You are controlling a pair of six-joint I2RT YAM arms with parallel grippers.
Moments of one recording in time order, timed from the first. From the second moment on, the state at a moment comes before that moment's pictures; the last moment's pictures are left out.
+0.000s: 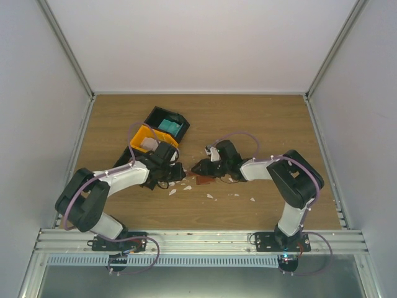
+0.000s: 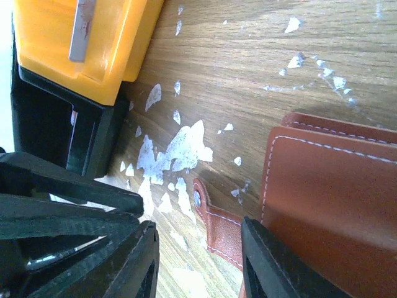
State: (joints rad) left arm -0.58 1.51 0.75 -0.28 0.24 -0.66; right arm 0.64 1.80 0.78 0.27 -0.56 0.74
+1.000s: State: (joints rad) left arm -0.58 1.70 0.79 -0.11 0.39 -0.59; right arm 0.62 1.73 0.75 0.23 -0.52 0.78
